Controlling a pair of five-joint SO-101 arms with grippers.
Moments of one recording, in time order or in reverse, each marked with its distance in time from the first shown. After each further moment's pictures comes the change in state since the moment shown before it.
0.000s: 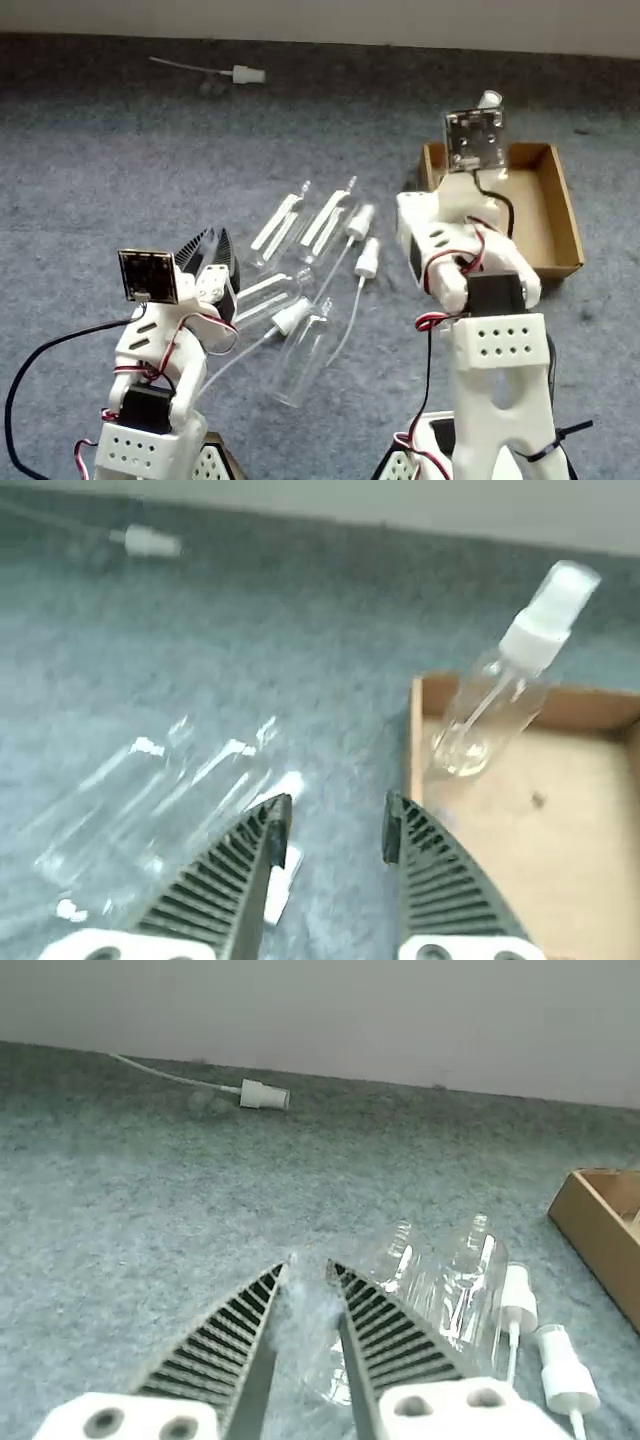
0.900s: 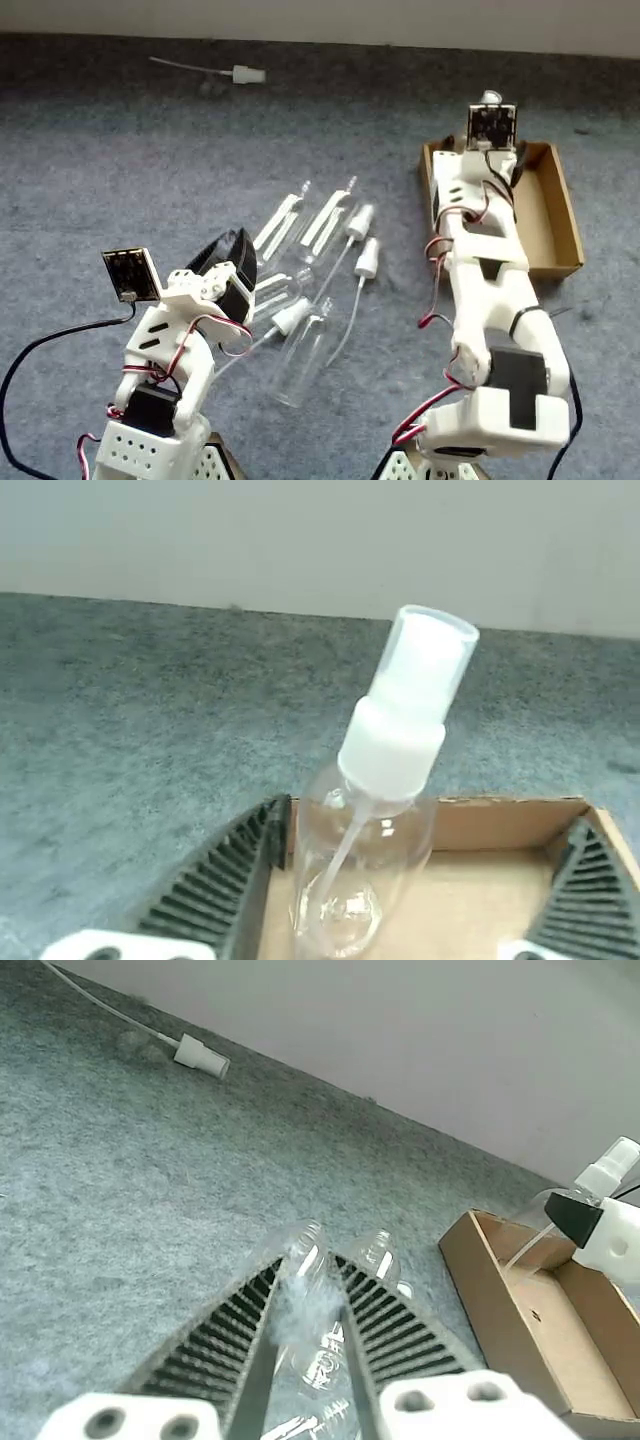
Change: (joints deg) left arm 5.4 0.0 0.0 -2.5 20.5; right arm 12.2 44.7 0.0 -58.7 4.2
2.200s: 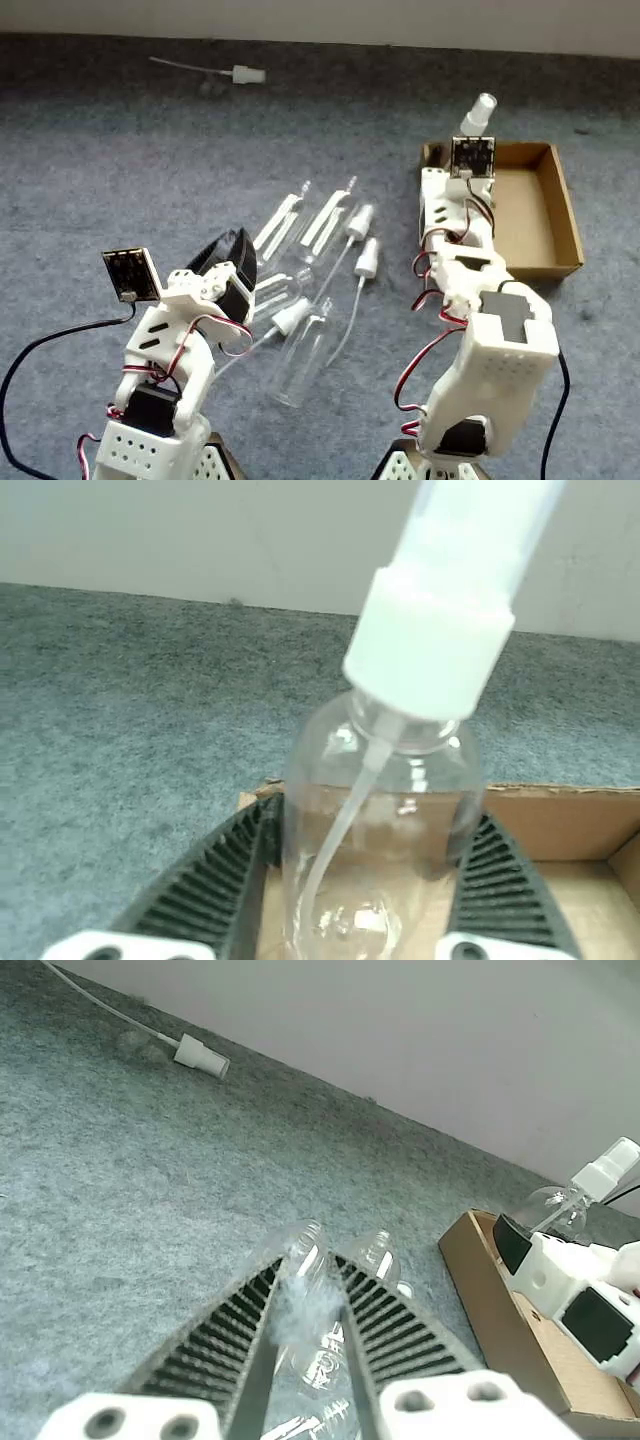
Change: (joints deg) left arm 0.0 0.0 0.0 0.0 0.0; right arm -0.4 22.3 -0.5 -27.0 0.3
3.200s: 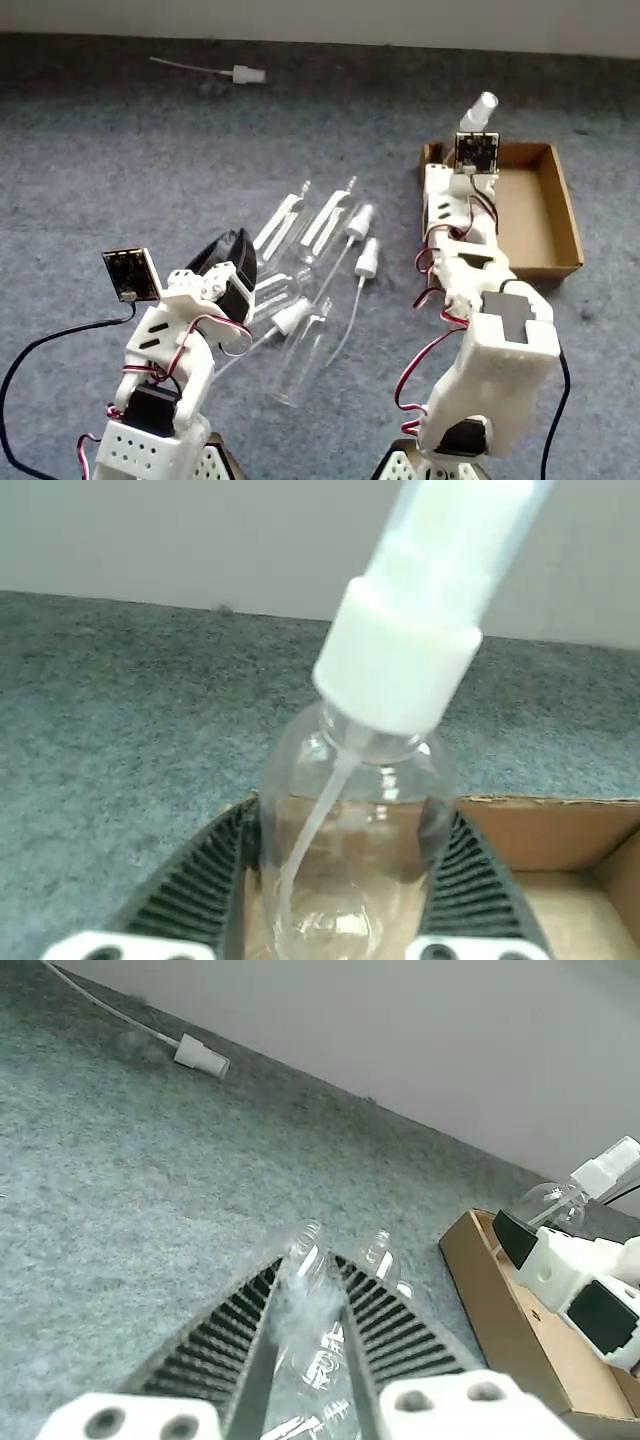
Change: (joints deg) left arm 0.0 0.0 0.0 0.0 0.0; right arm 0.4 -0.8 -1.7 1.0 0.0
